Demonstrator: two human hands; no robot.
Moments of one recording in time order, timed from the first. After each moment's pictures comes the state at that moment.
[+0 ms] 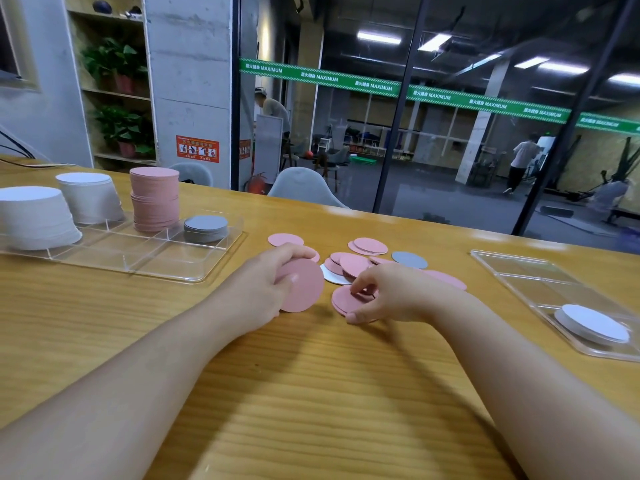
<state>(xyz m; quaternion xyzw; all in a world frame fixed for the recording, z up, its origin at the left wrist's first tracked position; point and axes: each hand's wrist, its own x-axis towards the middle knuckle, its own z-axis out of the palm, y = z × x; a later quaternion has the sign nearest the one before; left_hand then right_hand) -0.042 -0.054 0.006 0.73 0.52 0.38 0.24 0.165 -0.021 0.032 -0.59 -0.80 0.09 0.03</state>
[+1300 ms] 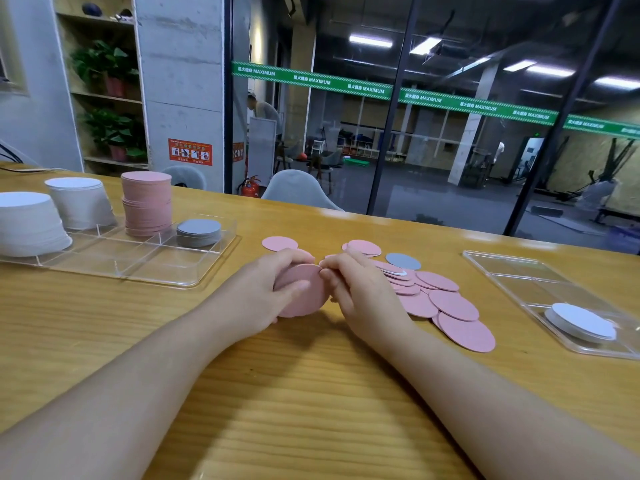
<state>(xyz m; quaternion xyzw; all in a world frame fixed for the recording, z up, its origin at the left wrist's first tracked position) -0.038 -0.055 0.006 0.74 0.48 0.39 0.26 0.136 -0.020 -0.012 -0.34 -0.84 -0.03 0.42</state>
